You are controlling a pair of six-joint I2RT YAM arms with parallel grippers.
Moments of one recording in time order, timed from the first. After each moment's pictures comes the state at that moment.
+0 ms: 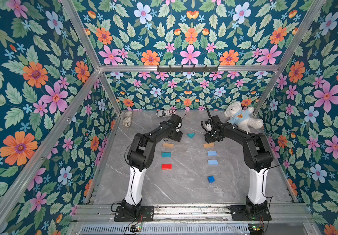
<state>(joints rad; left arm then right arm) -0.52 2.18 1.69 -0.63 -0.01 -0.05 0.37 2.06 1.49 -0.59 0.00 -0.03</state>
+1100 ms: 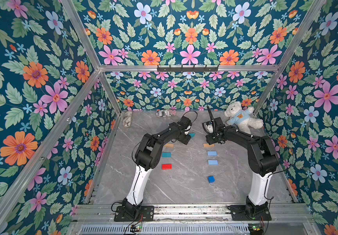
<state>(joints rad) -0.61 2.27 1.79 -0.67 -0.02 0.03 0.37 1.97 1.36 -0.49 0.01 -0.07</state>
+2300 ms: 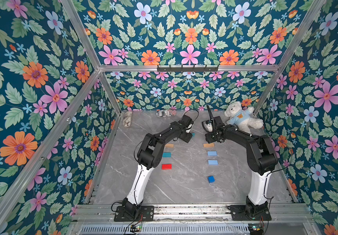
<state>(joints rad) -0.61 2.33 1.86 -0.64 -0.01 0.05 0.37 2.00 1.40 -0.49 0.00 -0.07</state>
